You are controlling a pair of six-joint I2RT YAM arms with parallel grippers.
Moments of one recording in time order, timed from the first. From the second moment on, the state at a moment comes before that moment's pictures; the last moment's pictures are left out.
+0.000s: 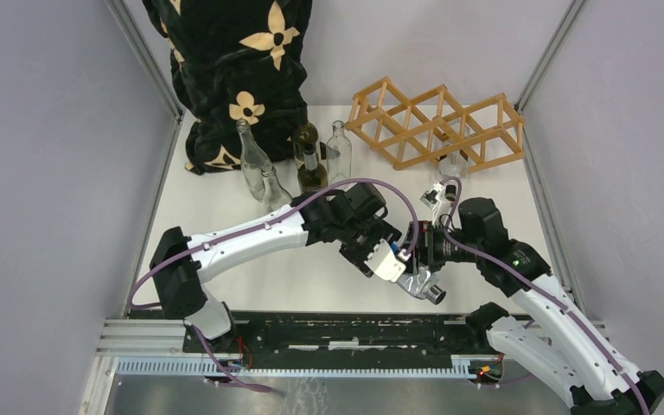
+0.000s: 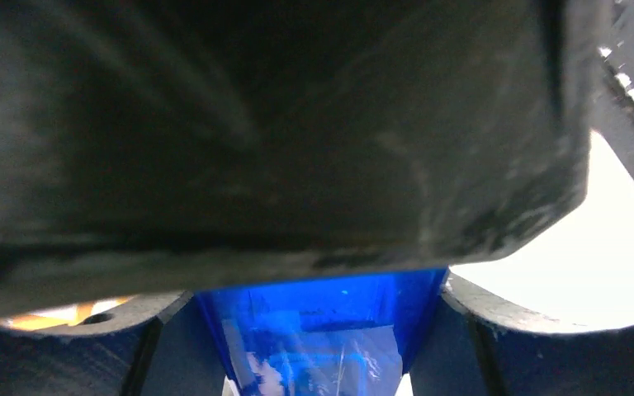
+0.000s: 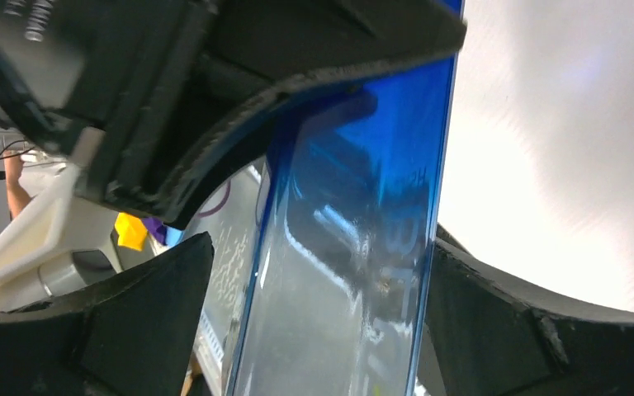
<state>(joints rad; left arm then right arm) -1.09 1.61 1.40 -0.77 0.27 1.25 0.53 0.72 0.72 -0.63 -0.66 0.62</state>
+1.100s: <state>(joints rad) -0.92 1.35 1.30 -0.57 0.54 0.69 0.52 0.77 1.23 -0.55 -0.55 0.61</state>
